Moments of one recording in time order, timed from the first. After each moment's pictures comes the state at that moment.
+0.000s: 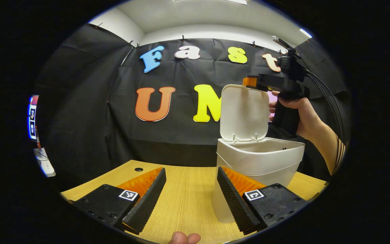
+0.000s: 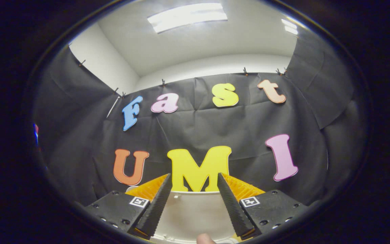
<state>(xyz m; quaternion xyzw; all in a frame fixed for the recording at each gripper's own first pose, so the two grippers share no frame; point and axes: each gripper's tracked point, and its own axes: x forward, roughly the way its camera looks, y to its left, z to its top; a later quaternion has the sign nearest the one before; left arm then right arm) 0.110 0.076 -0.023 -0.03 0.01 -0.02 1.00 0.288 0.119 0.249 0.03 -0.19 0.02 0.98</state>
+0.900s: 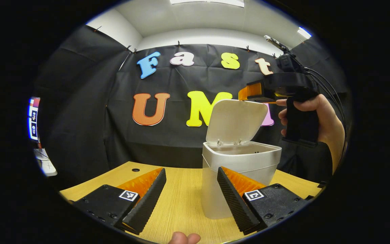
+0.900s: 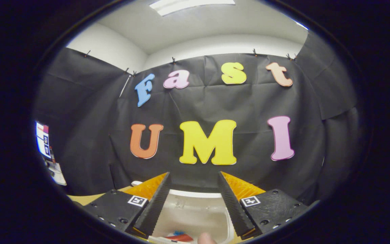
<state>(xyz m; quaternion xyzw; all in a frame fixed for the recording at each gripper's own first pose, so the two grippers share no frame) 0.058 0.056 -0.008 -0.04 -0.01 -0.03 1.00 0.189 0.129 0.191 0.02 -0.03 0.07 1.00</state>
